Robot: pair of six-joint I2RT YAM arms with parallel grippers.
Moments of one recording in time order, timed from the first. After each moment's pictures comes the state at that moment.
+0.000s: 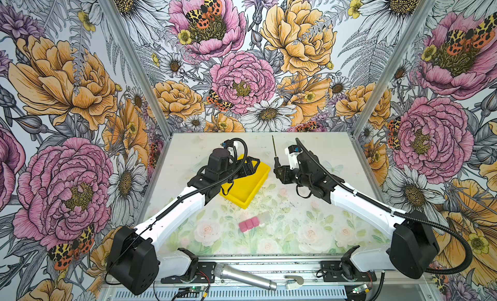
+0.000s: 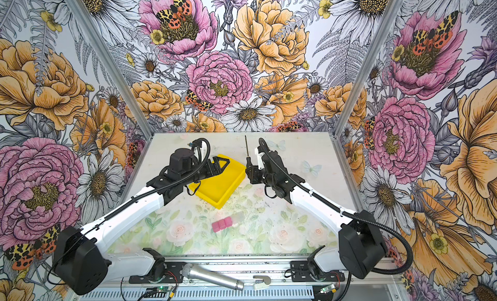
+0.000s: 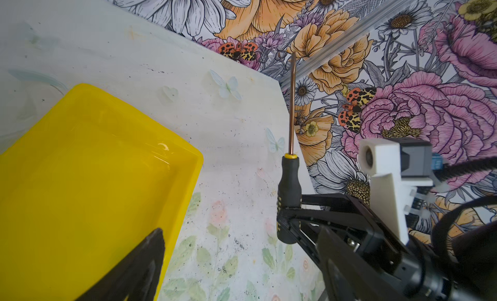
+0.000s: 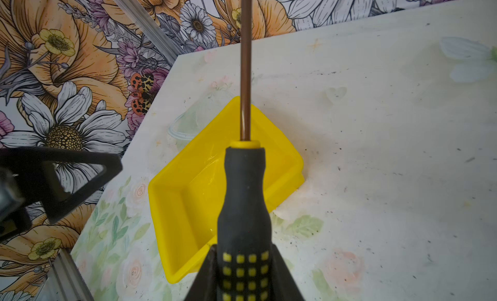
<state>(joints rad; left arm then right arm) -0.53 1.30 0.98 -0.15 0.24 -0.74 0.60 1.41 1.00 -0.15 -0.17 0.49</state>
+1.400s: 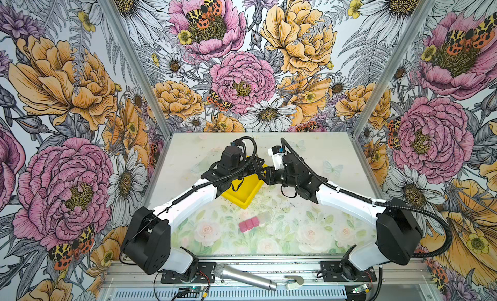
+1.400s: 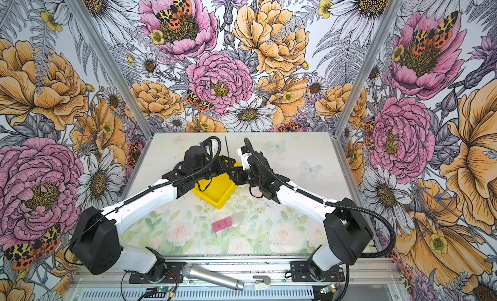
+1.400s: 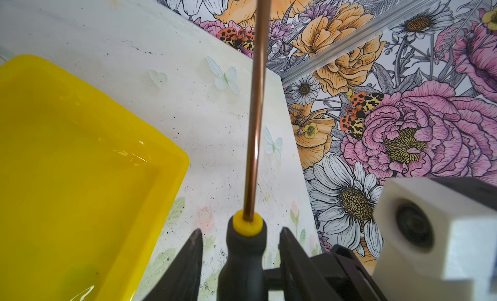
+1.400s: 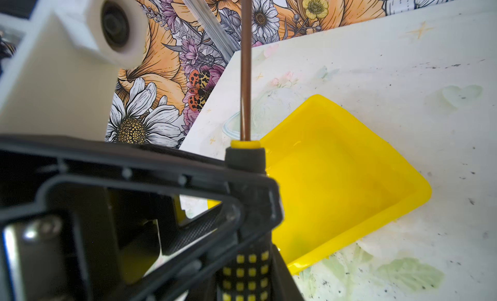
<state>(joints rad) -0.57 1.44 1.05 -0.11 0.21 -0.83 0.70 1.53 1.04 0.03 -0.26 0.57</state>
